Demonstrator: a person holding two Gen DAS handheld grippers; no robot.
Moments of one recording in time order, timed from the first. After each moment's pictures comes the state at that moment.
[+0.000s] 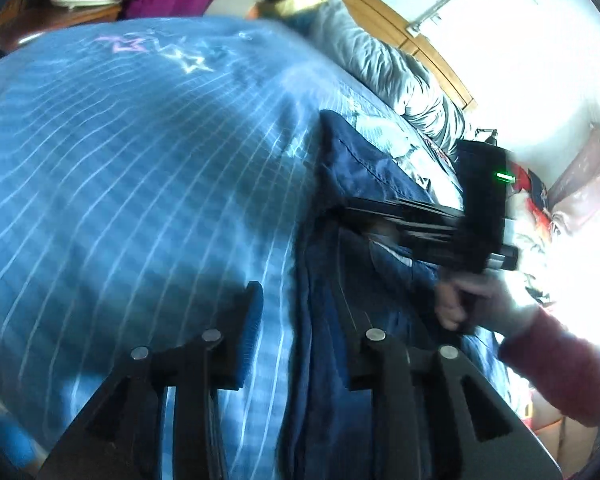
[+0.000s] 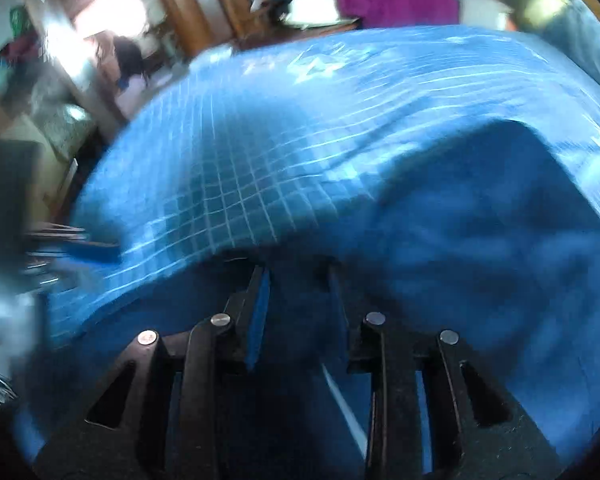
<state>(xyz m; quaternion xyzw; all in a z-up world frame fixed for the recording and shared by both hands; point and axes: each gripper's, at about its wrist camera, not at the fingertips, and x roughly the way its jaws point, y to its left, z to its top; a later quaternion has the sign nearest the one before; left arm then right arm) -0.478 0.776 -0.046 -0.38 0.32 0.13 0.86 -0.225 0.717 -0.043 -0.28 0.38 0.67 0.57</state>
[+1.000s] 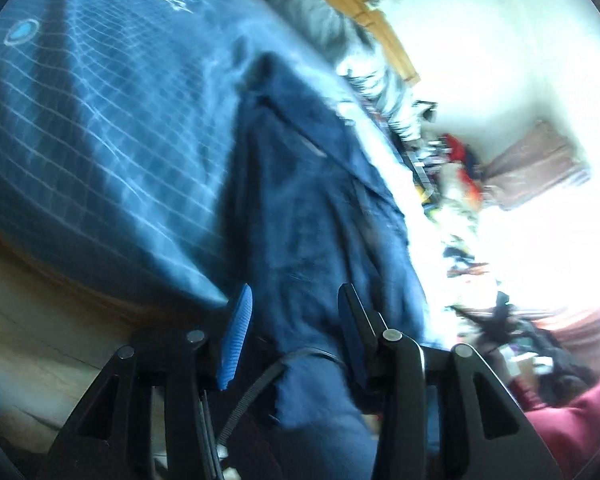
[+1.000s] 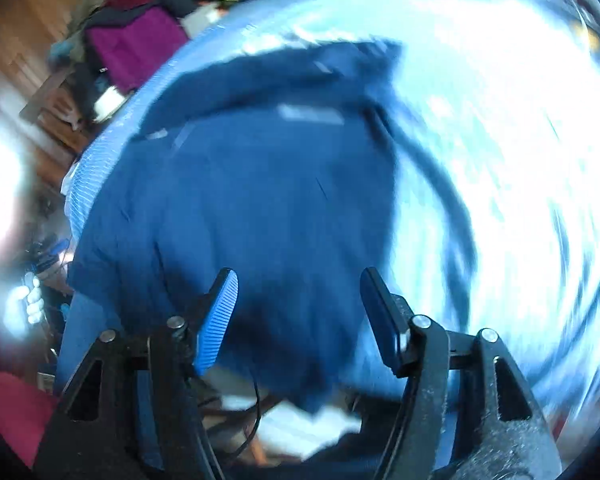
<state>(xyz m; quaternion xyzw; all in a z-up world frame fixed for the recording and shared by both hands) -0.598 0.710 -0.030 -0.45 0.32 -0.03 0.83 -0.253 0.203 0.035 -0.05 0.54 0.35 0.76</state>
